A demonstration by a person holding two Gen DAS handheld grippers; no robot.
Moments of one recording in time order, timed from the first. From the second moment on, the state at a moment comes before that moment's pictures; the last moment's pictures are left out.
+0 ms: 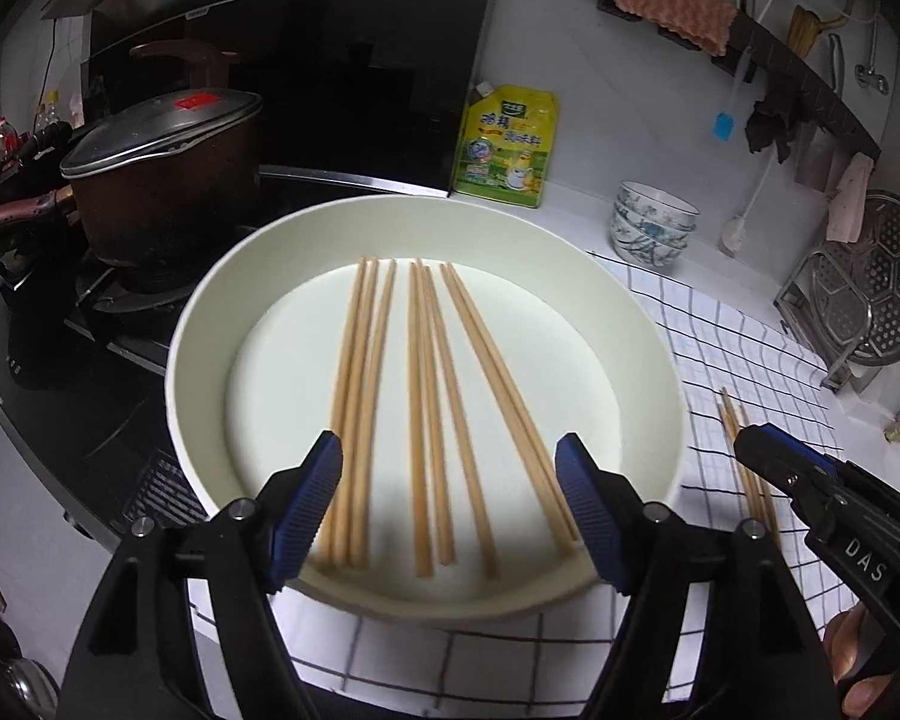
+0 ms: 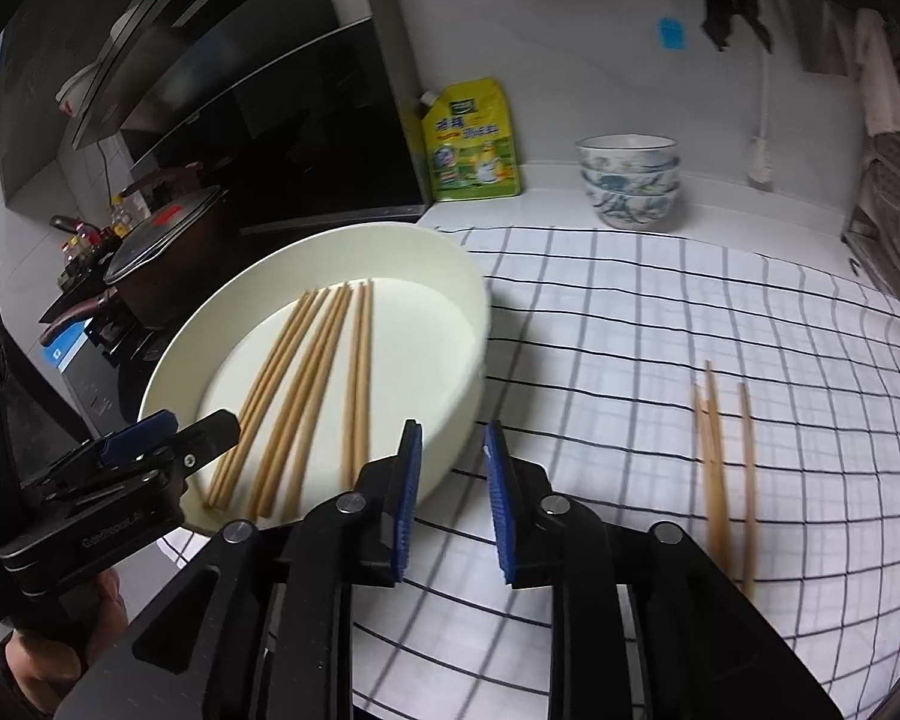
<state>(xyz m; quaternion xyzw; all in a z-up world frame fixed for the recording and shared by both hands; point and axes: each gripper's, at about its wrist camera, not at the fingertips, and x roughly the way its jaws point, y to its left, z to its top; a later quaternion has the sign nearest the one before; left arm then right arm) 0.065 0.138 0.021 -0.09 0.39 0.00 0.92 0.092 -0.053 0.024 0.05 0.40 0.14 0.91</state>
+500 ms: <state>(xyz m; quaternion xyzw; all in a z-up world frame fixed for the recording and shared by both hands) 0.038 0.073 0.025 -0.09 0.38 -0.04 0.92 0.047 -0.166 -0.006 0.07 0.41 0.05 0.91</state>
